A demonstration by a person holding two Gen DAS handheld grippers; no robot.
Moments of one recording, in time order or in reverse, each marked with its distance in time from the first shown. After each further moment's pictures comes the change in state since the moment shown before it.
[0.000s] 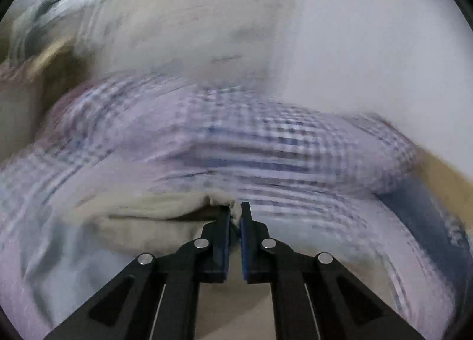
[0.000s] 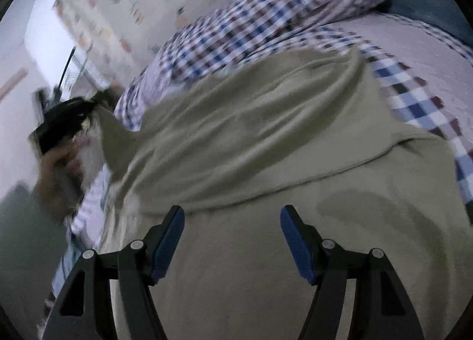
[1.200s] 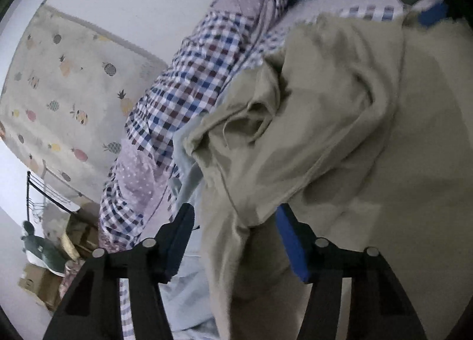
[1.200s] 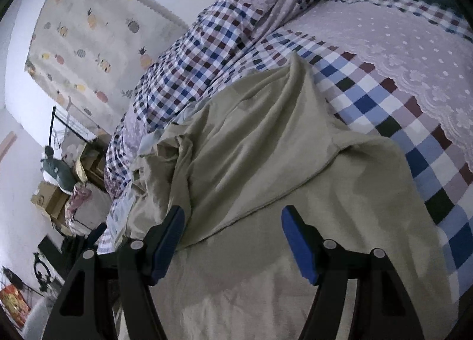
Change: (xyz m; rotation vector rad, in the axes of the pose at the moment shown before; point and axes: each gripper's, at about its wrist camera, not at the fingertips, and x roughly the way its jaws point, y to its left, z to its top) left arm -0.012 -0.075 -0.157 0.921 0.272 0.338; right arm -0.026 -0.045 0.016 0.183 -0.047 0.009
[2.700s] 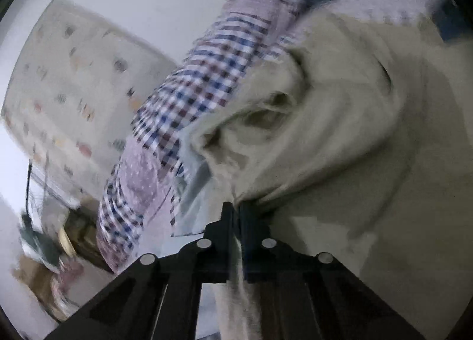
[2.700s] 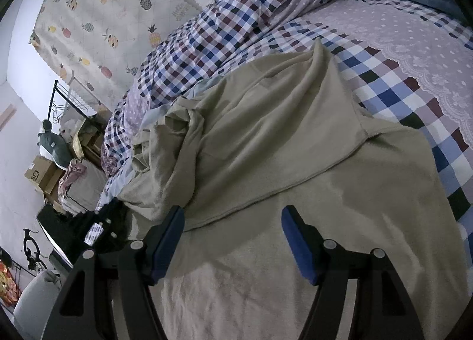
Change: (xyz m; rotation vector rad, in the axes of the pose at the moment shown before) left arm 0.024 0.031 -0.008 -0.154 -0.069 0.014; right arm 0.015 0.018 -0.016 -0.073 0.062 -0.011
